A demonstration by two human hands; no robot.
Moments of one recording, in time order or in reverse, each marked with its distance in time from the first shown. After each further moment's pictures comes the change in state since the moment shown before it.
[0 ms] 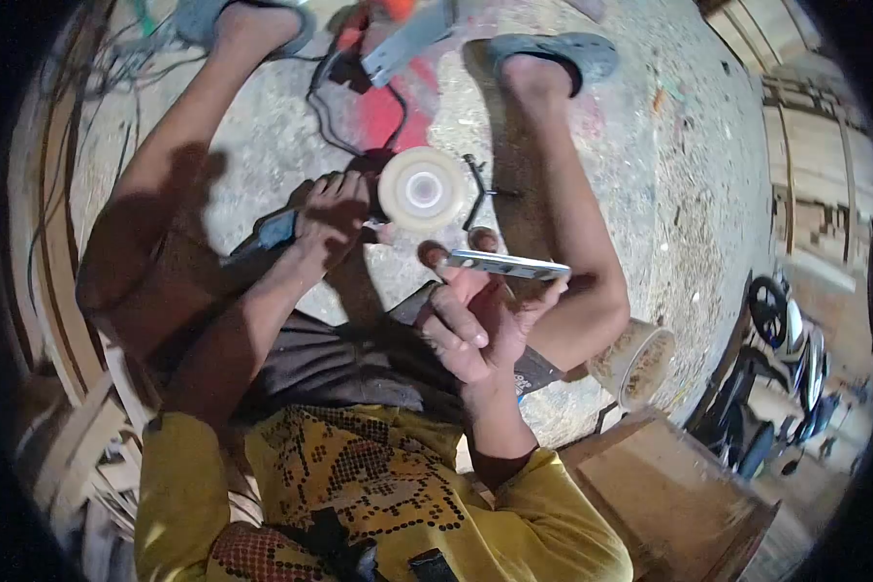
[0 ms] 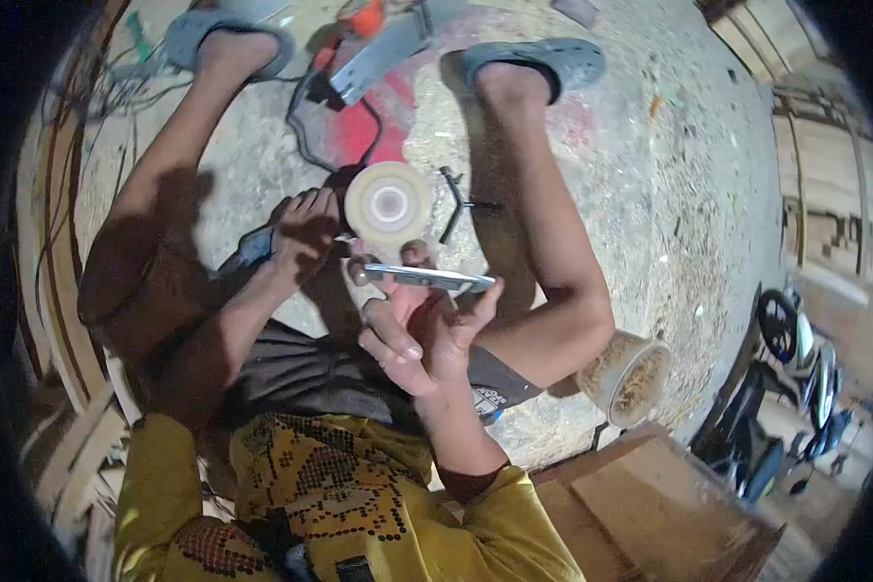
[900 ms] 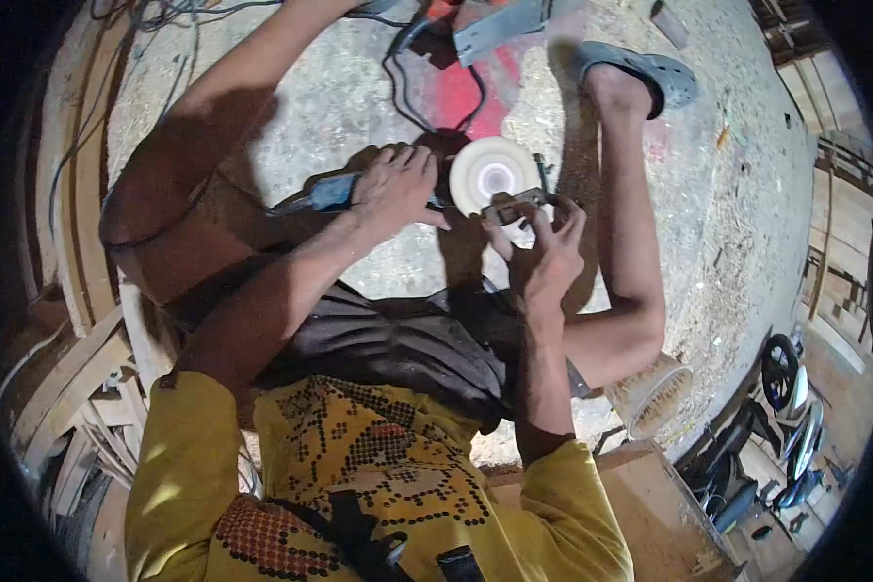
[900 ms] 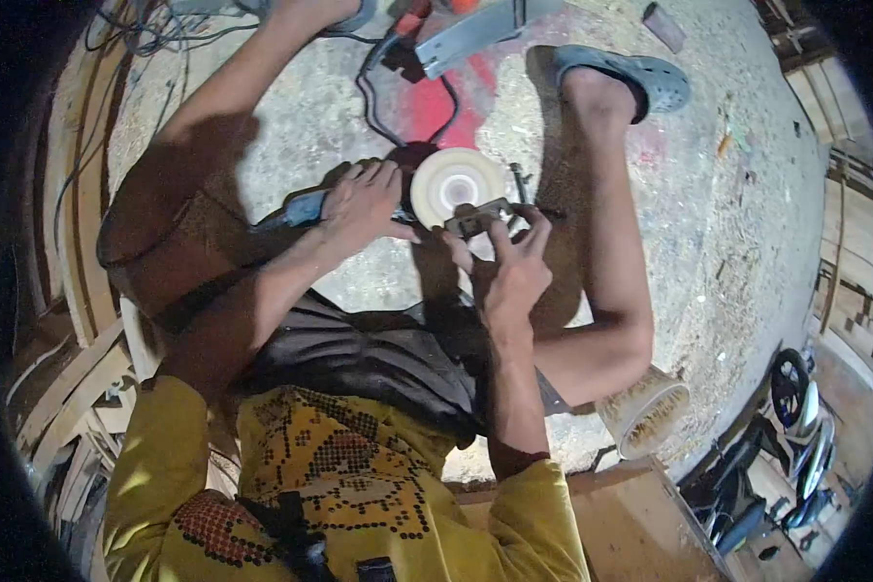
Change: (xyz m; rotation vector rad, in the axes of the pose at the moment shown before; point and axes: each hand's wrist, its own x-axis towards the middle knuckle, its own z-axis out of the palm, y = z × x) left_hand 0.003 0.010 -0.022 -0.065 -0.197 -0.061; right_hand 0.037 -0.050 -0.066 -2.628 0.338 -0.526
